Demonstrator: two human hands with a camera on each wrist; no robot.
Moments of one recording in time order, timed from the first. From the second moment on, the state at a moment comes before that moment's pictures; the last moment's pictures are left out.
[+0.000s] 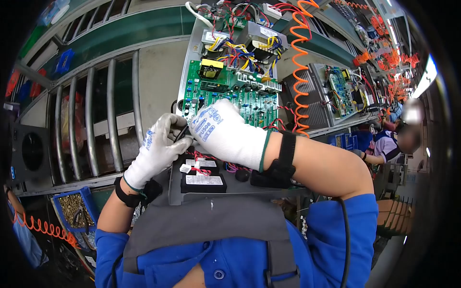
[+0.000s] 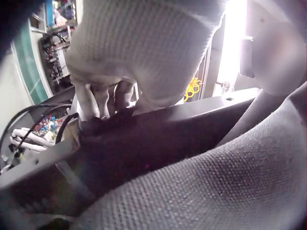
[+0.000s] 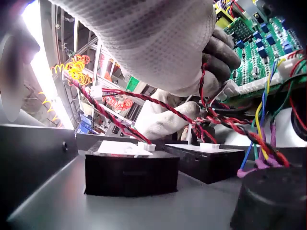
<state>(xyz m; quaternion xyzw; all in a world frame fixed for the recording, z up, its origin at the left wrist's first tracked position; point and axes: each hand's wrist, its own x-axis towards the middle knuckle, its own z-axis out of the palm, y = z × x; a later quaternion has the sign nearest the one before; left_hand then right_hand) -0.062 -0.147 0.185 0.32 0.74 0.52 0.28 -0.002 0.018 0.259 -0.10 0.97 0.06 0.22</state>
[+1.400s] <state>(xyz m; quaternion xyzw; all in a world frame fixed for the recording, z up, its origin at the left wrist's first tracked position) -0.074 -0.104 0.256 0.32 0.72 0.32 0.52 0.028 0.085 0.280 0.02 0.86 -0.42 0.30</state>
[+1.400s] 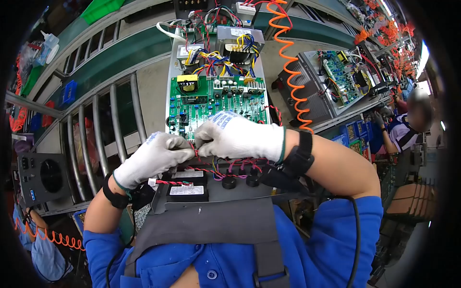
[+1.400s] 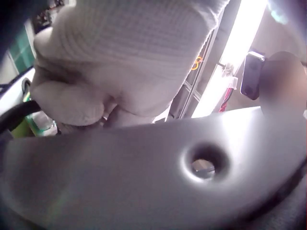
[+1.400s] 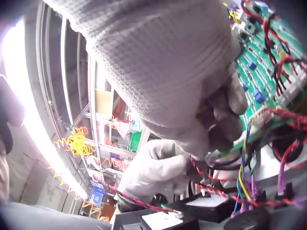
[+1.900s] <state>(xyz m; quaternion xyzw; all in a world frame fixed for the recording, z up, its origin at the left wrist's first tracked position) -0.075 -0.115 0.256 0.48 0.72 0.25 0.43 0.027 0.102 0.296 0.04 0.70 -0.66 0.26</state>
